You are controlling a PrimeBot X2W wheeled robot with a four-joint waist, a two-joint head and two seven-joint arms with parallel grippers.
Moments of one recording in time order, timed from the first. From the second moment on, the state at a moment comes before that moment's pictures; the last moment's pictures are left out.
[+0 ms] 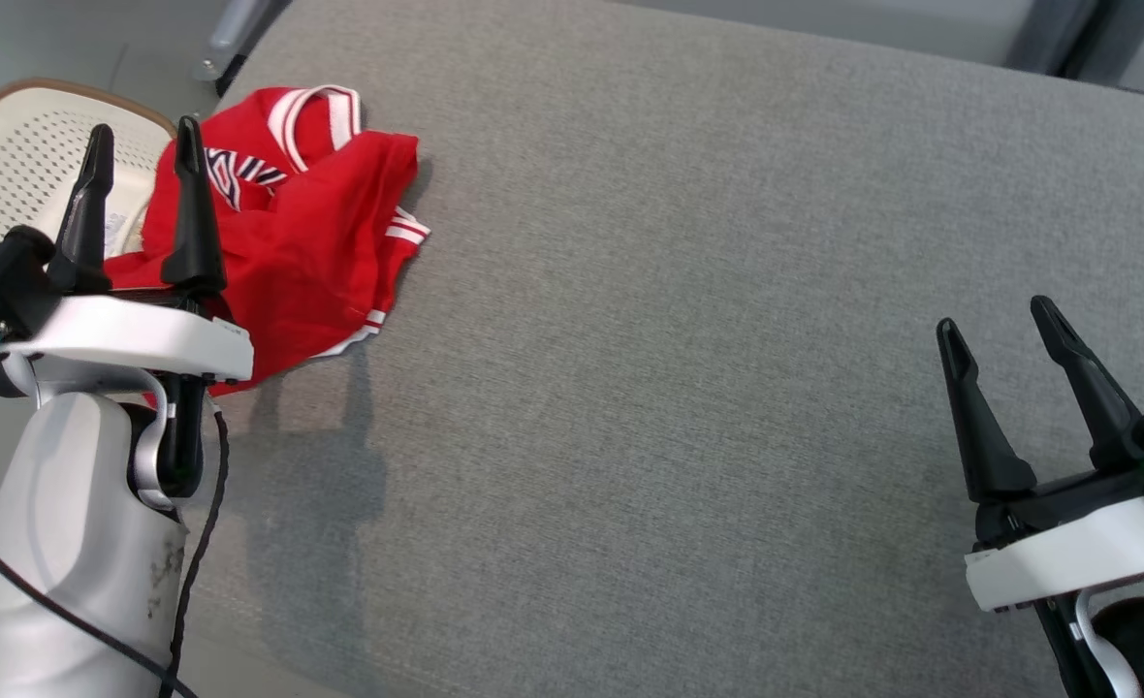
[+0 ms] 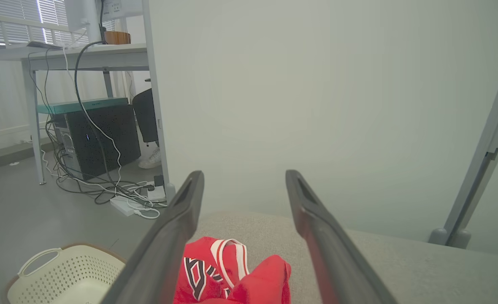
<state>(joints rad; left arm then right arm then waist) -0.53 0.20 -0.09 0.32 -0.44 0.00 -0.26 -0.07 -0.11 0.02 -0.29 0.16 0.13 0.11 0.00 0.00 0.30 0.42</state>
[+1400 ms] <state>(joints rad) -0.41 0.29 -0.06 0.32 -0.37 0.03 -0.25 -0.06 -0.07 0.02 -0.18 0.18 0.13 -0.01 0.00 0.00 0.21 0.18</state>
